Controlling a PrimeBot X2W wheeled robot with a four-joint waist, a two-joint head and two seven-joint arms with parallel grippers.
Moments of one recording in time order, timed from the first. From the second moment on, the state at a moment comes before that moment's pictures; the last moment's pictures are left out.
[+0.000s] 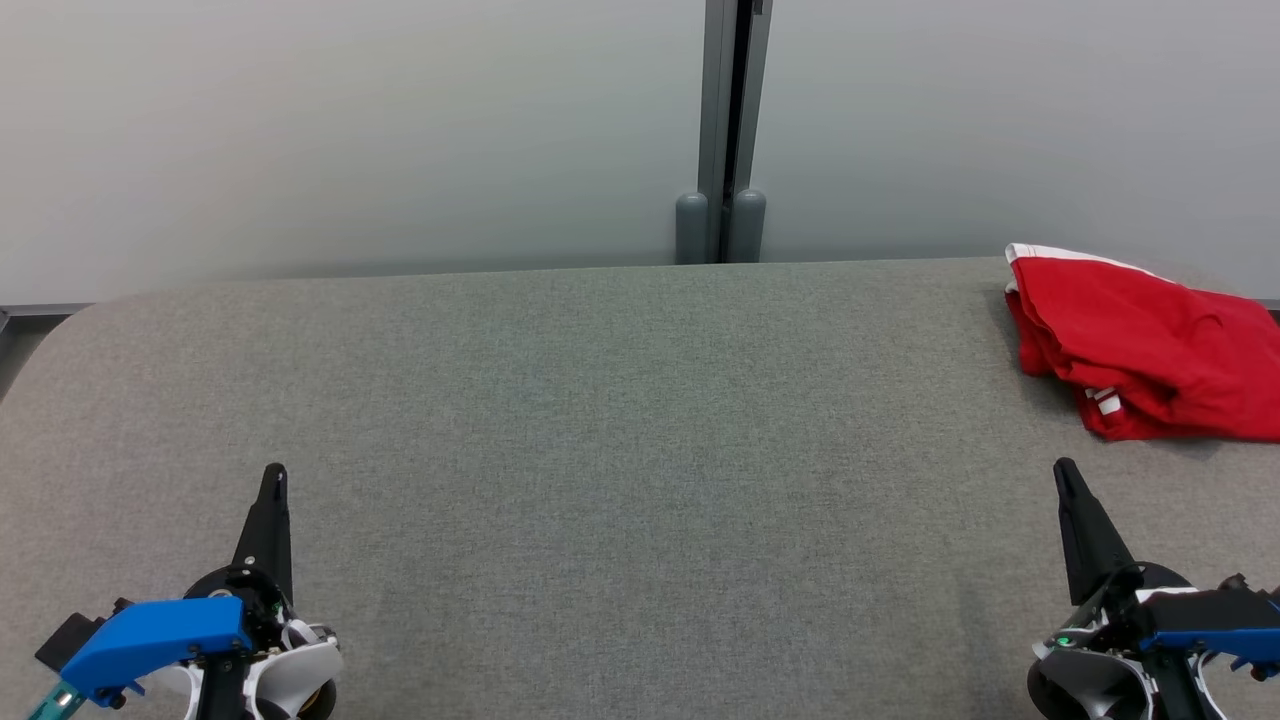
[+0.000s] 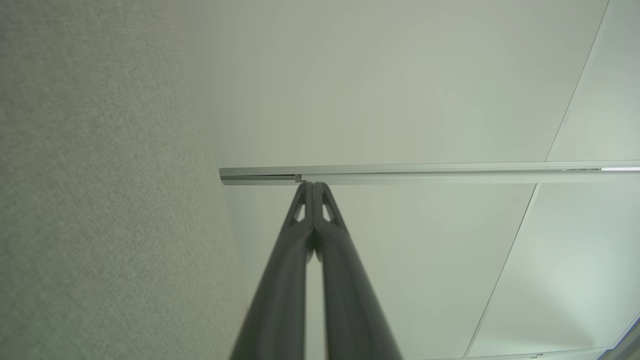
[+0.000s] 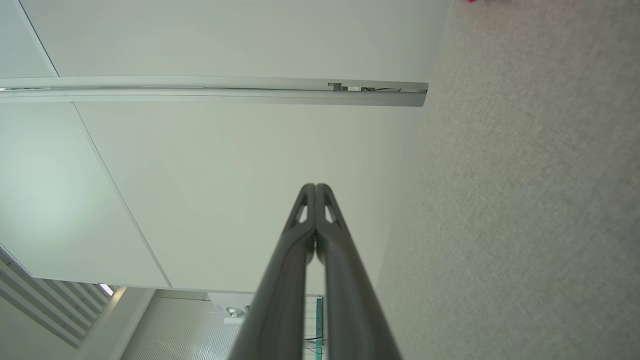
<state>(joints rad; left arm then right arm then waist) -0.10 0.05 0.11 0.25 -1.61 -0.13 0.11 -0.10 -0.05 -0.11 0.25 1.61 0.13 0.11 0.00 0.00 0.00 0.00</state>
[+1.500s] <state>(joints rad) -0.10 0.05 0.11 0.25 -1.61 -0.13 0.11 -0.10 -0.05 -0.11 0.25 1.61 0.13 0.11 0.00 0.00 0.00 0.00</state>
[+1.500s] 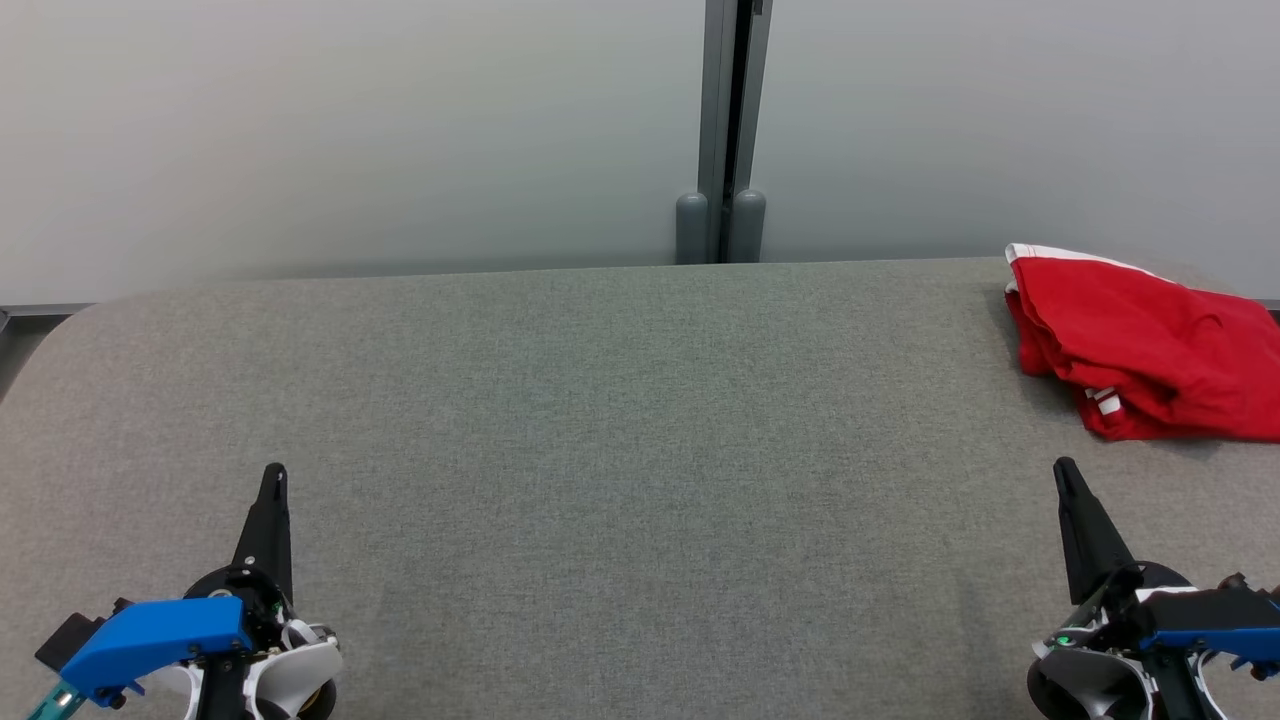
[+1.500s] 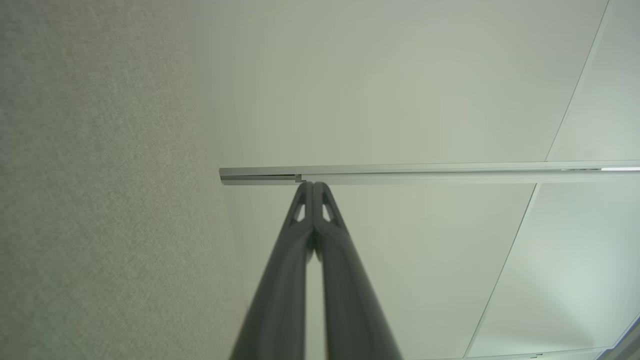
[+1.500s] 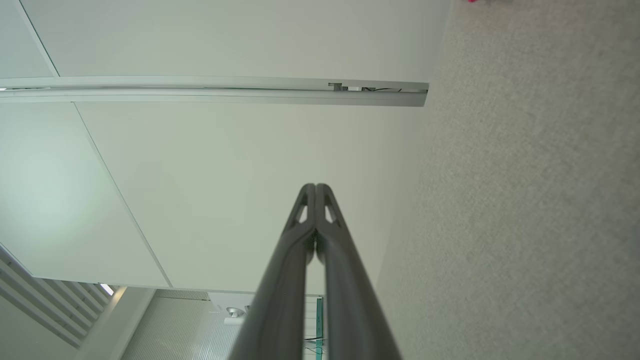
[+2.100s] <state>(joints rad) -0.10 0.05 0.11 0.25 -1.61 -0.13 0.11 -0.10 -0.05 -0.11 0.25 1.61 0.13 0.11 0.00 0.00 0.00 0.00</state>
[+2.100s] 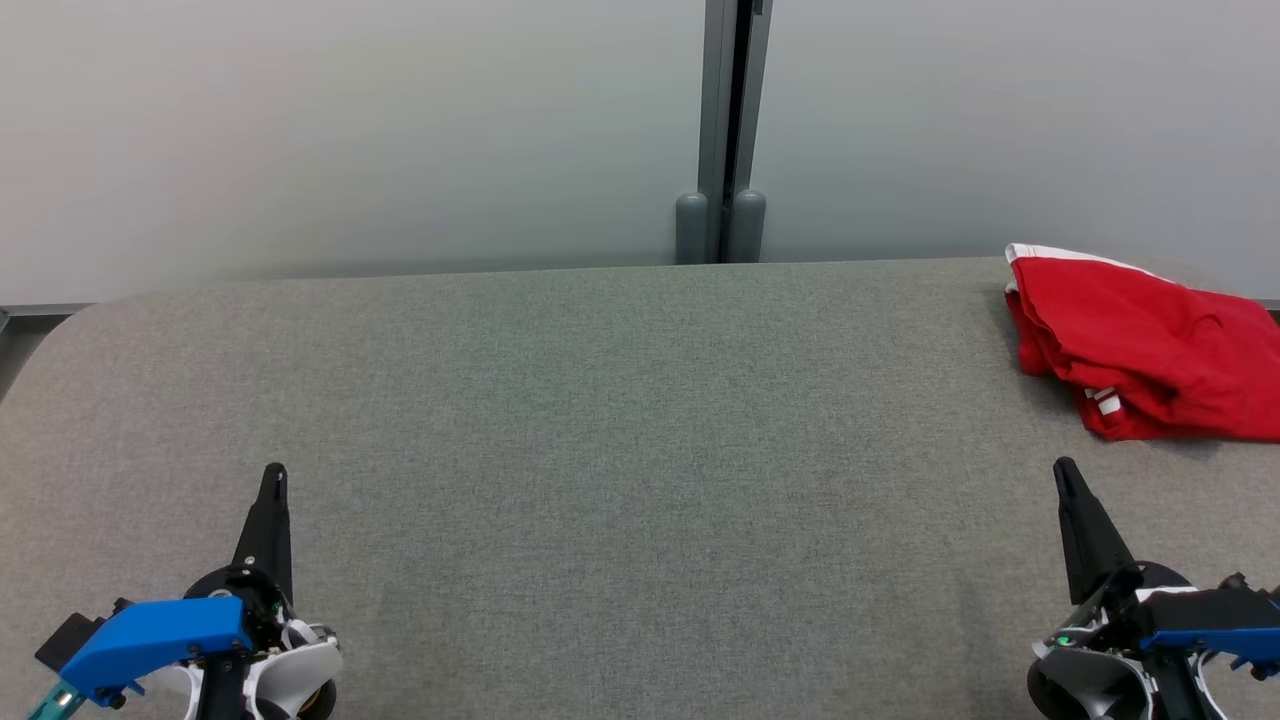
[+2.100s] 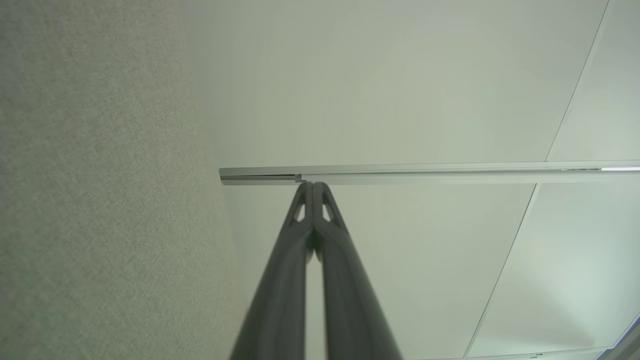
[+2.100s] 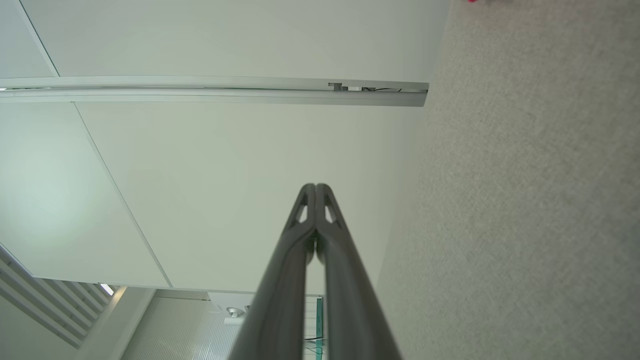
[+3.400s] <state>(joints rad) -0.10 0.05 0.11 0.25 -1.61 -0.13 0.11 -0.10 -0.05 -0.11 0.25 1.61 0.13 0.11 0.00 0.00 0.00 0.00</state>
